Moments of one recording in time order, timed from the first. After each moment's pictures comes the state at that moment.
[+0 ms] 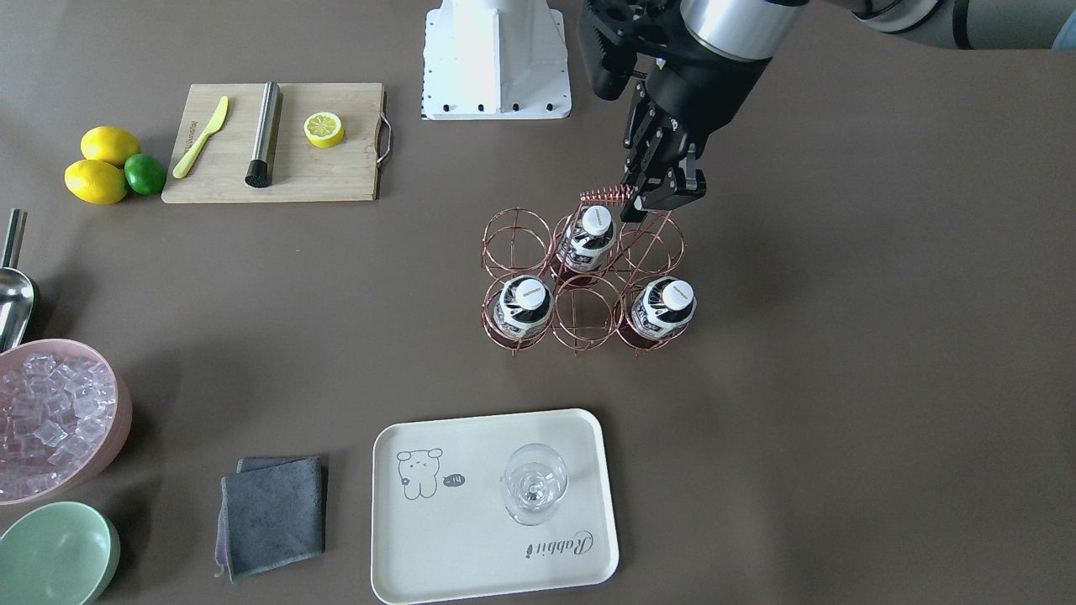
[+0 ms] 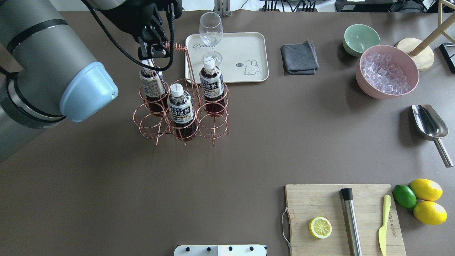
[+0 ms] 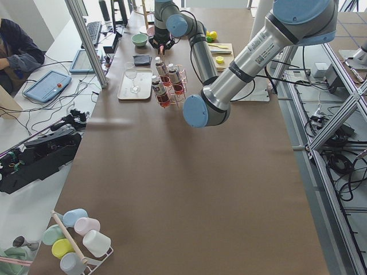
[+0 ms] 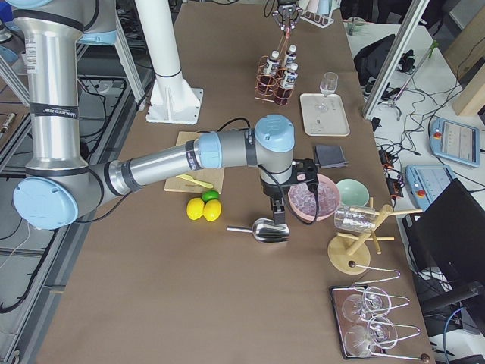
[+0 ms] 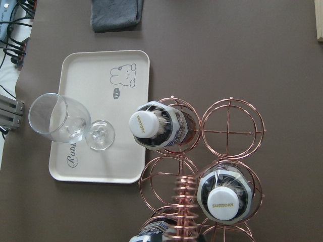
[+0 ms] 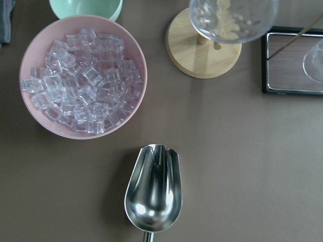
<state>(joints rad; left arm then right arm) -0.90 -2.41 -1.89 -1.32 -2.16 0.47 1.59 -1.58 1.92 -1.76 2.34 -0.04</state>
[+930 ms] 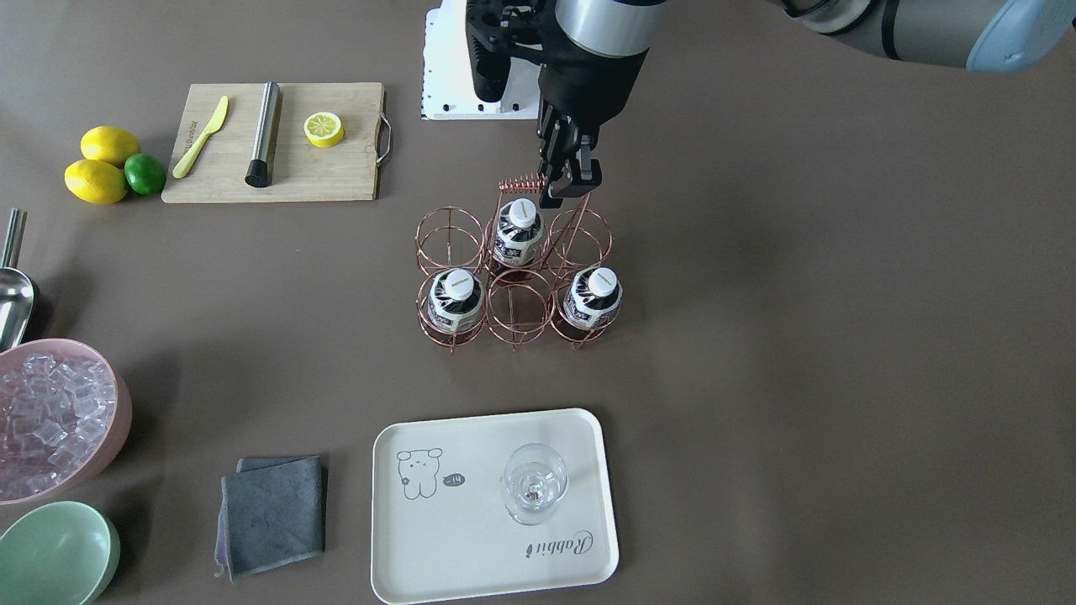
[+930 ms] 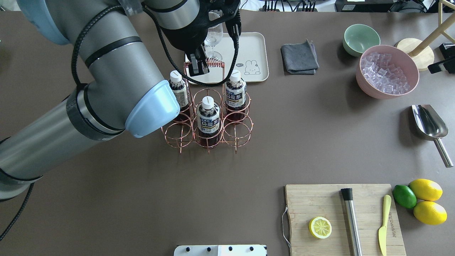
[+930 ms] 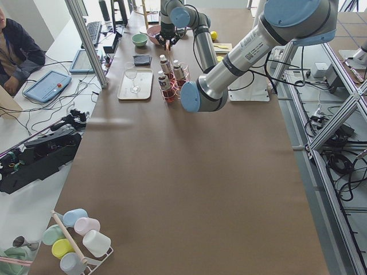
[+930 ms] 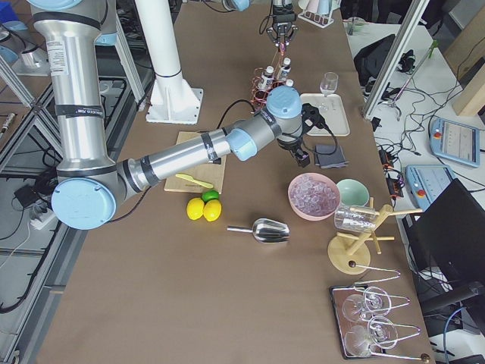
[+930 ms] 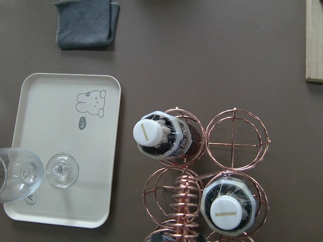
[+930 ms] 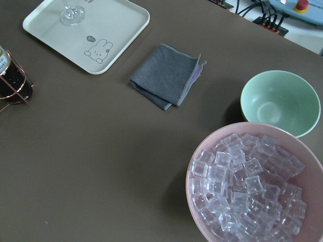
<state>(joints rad) -0.78 -2.57 -1.75 -1.25 -2.07 0.38 1.38 -1.50 1.89 -1.25 2.50 0.02</state>
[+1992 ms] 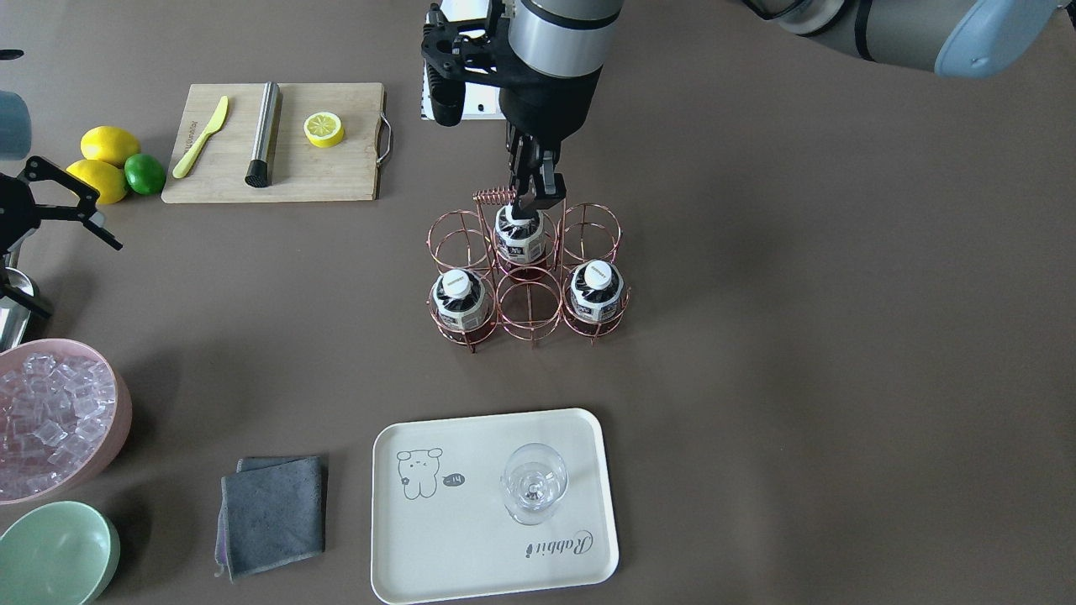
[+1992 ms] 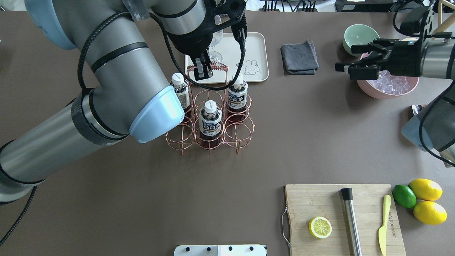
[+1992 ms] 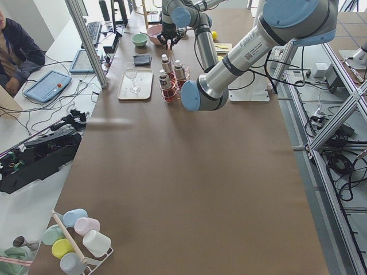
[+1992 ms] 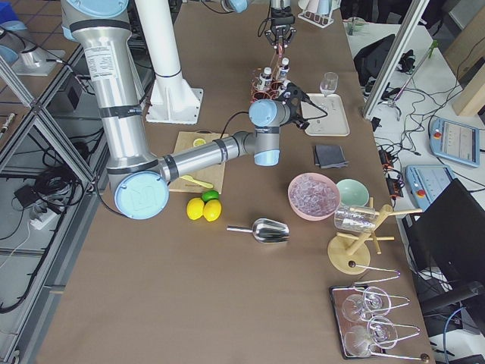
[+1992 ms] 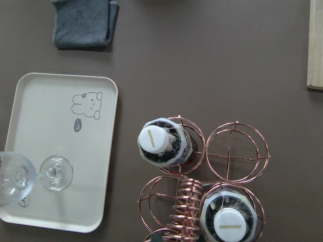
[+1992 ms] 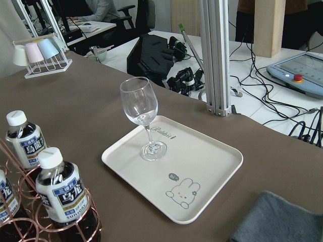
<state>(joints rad) -0.76 -2.57 -1.75 -1.25 -2.06 0.34 1.01 -1.38 1.66 -0.23 2.09 0.65</state>
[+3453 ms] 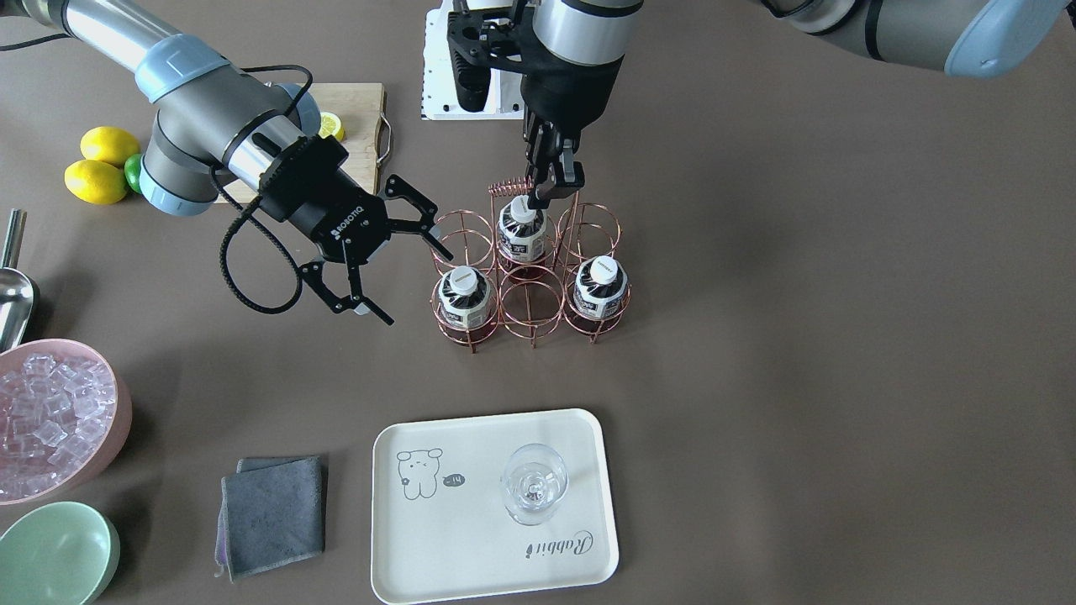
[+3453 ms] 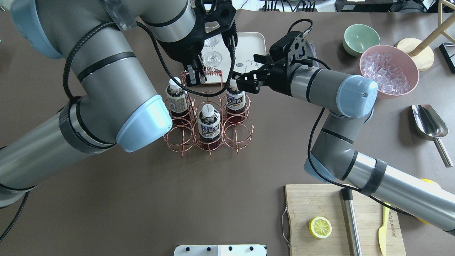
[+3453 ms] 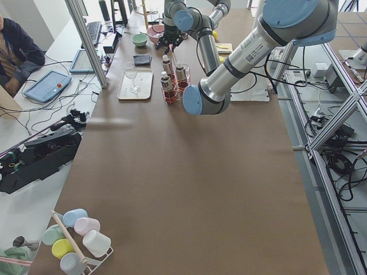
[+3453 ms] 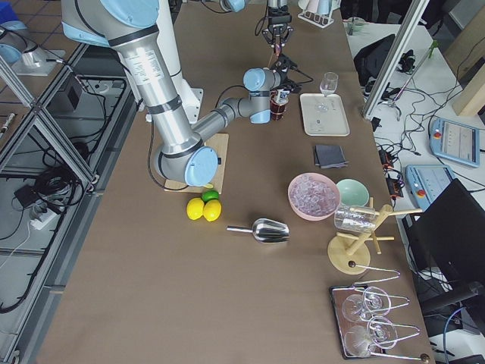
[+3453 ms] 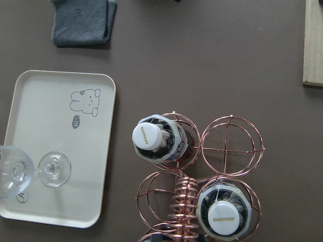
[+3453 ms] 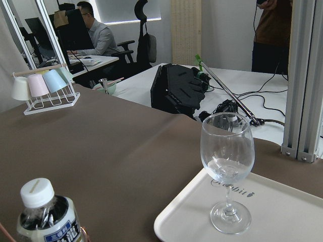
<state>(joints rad) -0.75 -2.53 -1.80 -1.25 -2.06 0.34 0.64 -1.06 1.56 -0.37 1.59 0.66</state>
